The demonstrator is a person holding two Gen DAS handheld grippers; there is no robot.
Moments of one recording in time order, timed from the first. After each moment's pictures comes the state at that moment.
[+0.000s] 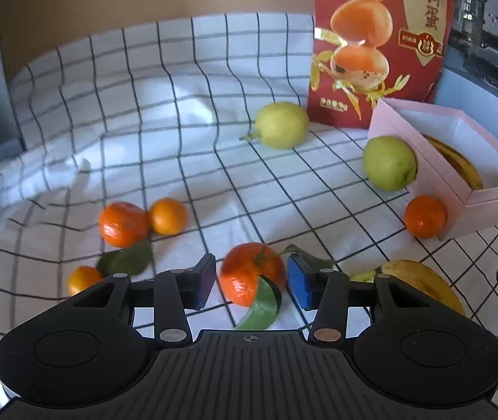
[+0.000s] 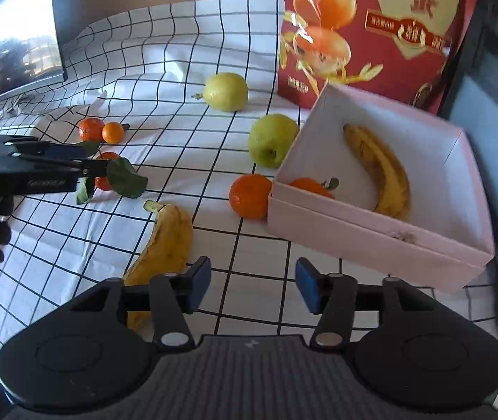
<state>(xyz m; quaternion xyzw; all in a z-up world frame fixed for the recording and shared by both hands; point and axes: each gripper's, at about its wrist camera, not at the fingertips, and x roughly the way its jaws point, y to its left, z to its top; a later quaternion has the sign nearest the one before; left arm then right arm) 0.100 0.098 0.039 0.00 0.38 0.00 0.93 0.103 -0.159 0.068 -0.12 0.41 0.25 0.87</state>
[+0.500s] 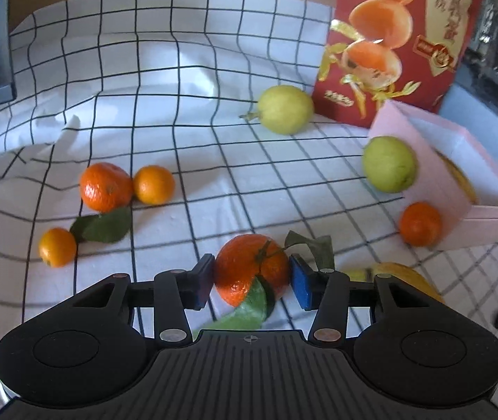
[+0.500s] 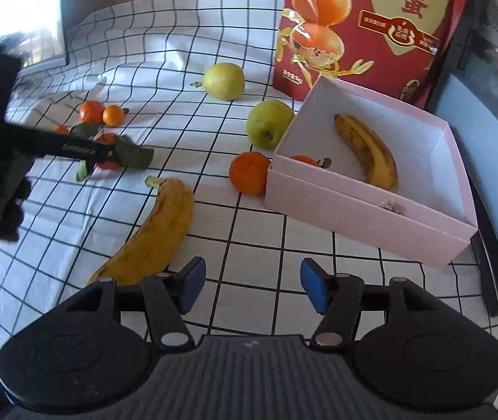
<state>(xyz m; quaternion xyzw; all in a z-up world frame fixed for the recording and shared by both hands) 0.094 0.104 0.030 -0.07 0.39 -0.01 0.92 0.083 -0.164 0.065 -0.12 0.42 0.23 0.87</state>
